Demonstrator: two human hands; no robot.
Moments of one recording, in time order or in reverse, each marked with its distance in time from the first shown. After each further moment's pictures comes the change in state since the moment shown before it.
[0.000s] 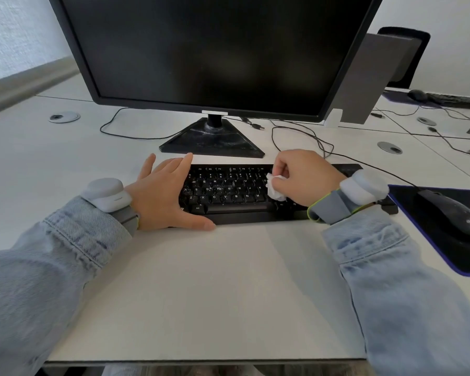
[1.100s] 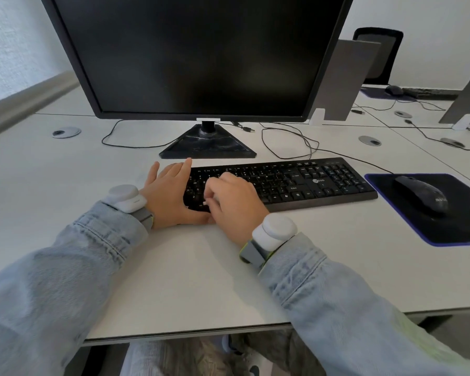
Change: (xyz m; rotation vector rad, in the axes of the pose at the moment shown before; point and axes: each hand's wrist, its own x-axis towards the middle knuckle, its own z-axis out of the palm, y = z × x) left_hand -0.001 0.005 0.002 -0.039 0.064 -0.013; right_hand -0.033 -0.100 0.062 0.186 0.195 -0.158
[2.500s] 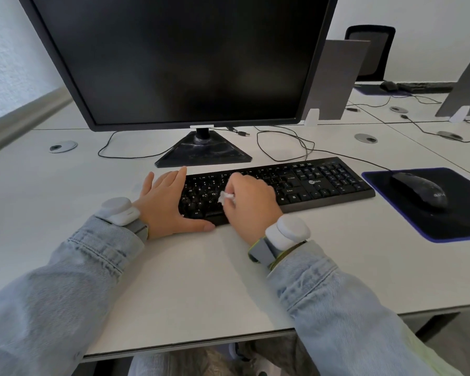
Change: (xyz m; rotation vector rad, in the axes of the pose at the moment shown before) left_hand -0.001 -0.001 -0.002 -0.001 -0.030 -0.004; right_hand -0.005 0.018 -0.017 -0.067 0.050 0.212
